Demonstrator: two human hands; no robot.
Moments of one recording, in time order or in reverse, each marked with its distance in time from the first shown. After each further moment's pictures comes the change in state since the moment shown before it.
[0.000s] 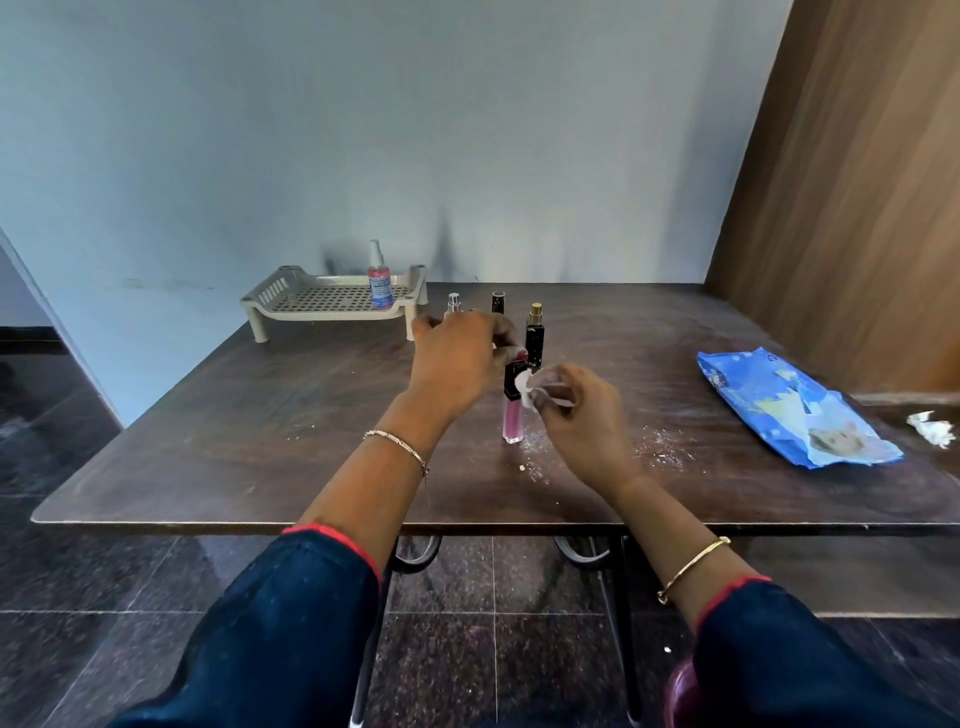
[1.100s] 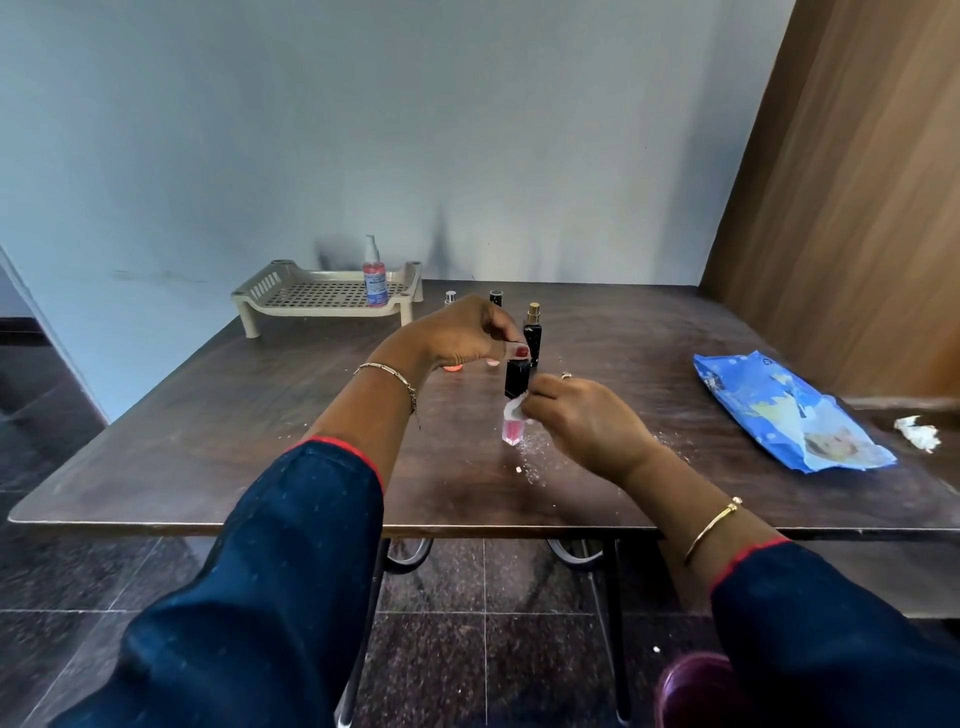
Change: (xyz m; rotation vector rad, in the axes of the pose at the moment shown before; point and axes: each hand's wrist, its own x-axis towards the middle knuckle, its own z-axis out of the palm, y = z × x) left_hand 0.038 -0.015 -0.007 -0.561 -0.509 0.020; right_hand 0.016 0.010 -0.021 -0.675 -0.324 -0.748
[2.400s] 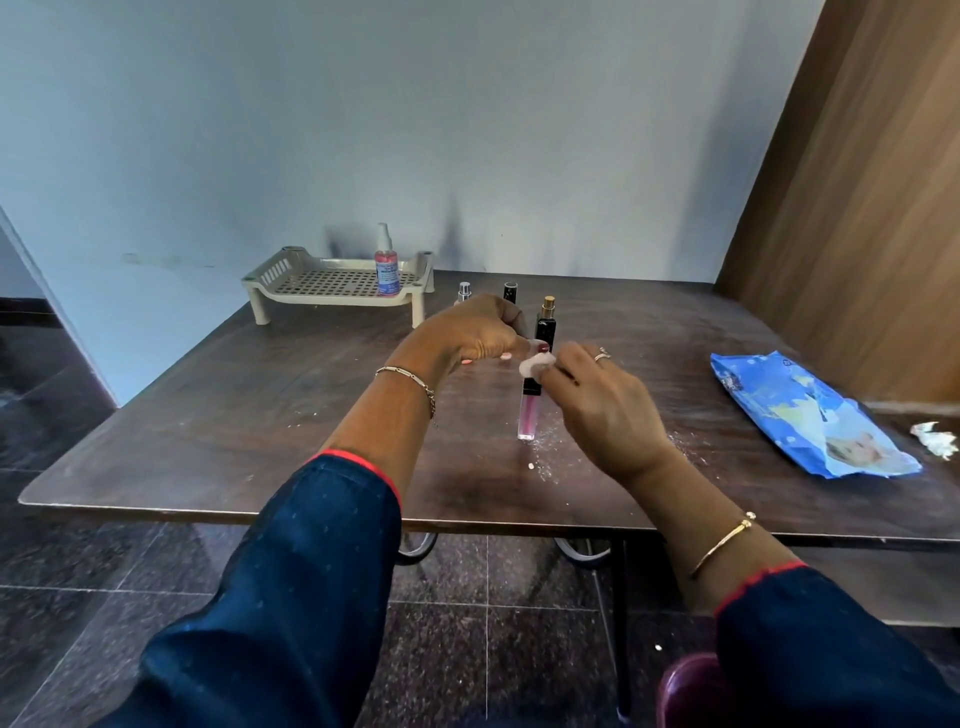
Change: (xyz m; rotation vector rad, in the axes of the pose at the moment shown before) left_hand 0.000 0.002 0.005 -0.031 0.058 -0.228; right_hand 0.009 -0.019 -0.015 -0.286 0.213 0.066
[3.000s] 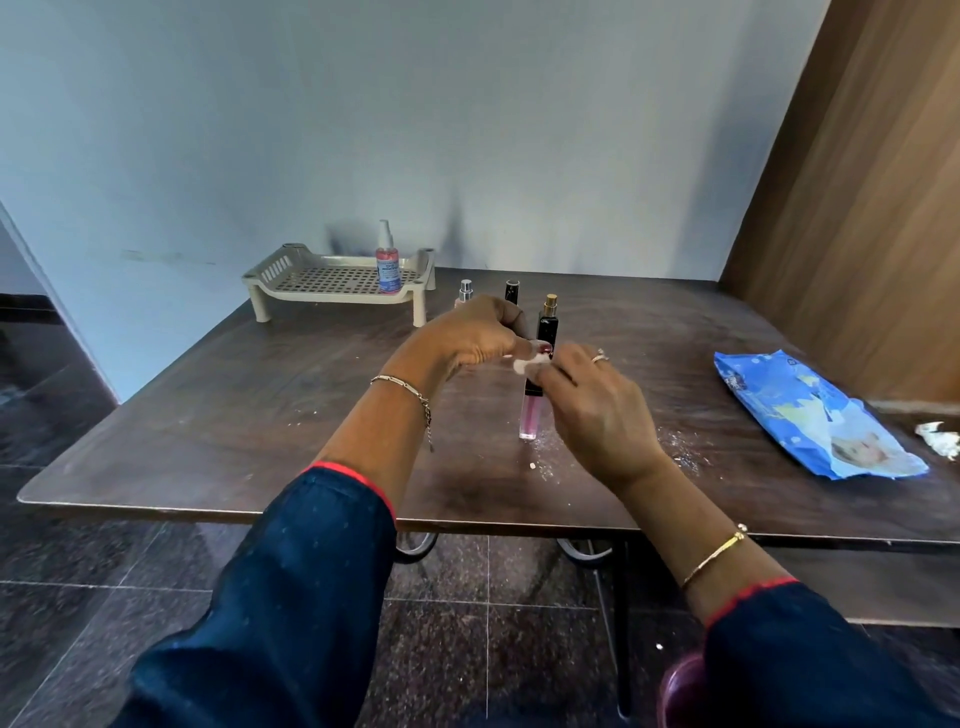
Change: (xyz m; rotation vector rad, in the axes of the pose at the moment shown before) left_hand -0.002 -0.005 0.003 -0.067 -0.007 0.039; right_hand 0.002 -0.010 0.002 0.019 0.031 0.094
